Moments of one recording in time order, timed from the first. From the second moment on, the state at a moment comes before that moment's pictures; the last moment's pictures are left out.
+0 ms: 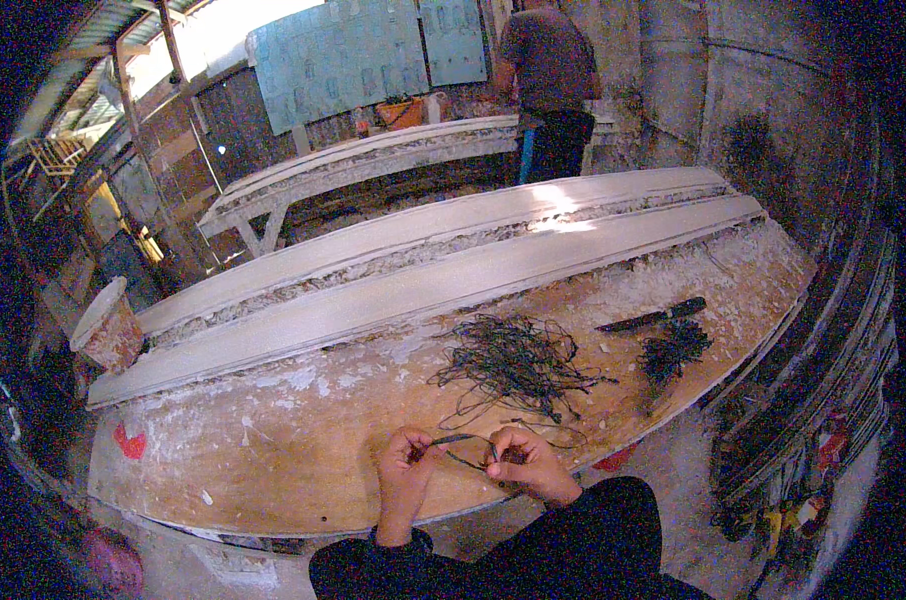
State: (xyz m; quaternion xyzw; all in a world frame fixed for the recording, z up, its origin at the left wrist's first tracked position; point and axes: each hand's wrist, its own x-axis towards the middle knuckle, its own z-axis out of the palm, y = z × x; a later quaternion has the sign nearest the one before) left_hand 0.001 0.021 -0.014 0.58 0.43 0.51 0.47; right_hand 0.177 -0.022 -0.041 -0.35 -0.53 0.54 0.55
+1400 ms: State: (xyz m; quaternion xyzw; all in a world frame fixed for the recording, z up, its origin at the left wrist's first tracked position) left_hand -0.020 0.006 0.026 0.76 0.17 0.08 0.62; right_hand 0.172 -0.019 -0.038 -0.36 -0.50 0.54 0.58
